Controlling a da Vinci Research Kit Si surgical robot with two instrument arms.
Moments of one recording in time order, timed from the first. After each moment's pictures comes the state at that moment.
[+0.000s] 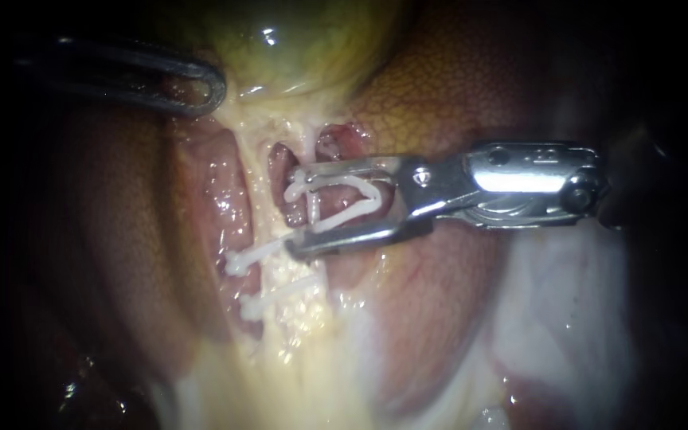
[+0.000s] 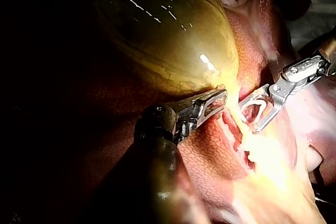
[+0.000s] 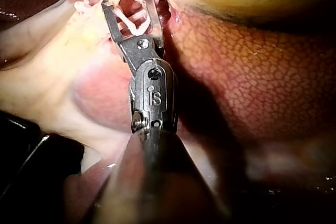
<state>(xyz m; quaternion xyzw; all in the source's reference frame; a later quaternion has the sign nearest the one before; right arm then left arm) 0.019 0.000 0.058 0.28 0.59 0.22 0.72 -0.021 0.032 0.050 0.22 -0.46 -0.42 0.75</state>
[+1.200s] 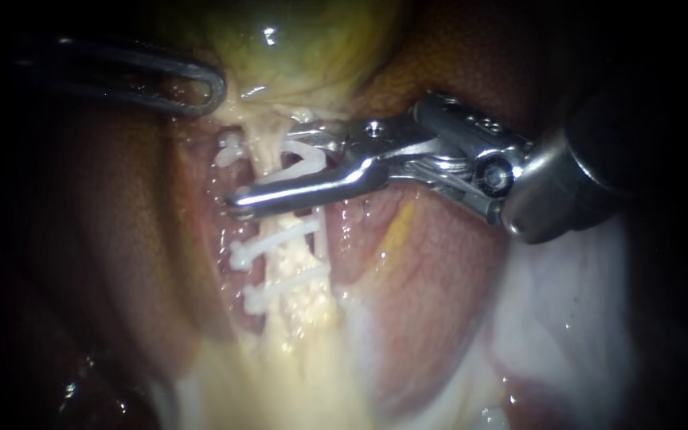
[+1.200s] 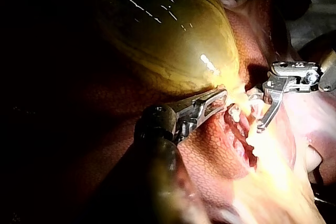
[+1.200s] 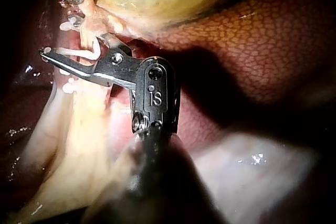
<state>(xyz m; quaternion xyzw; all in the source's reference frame) 0.023 0.002 0.054 0.39 0.69 0.22 0.57 -0.021 0.032 0.050 0.22 -0.46 -0.42 0.75</state>
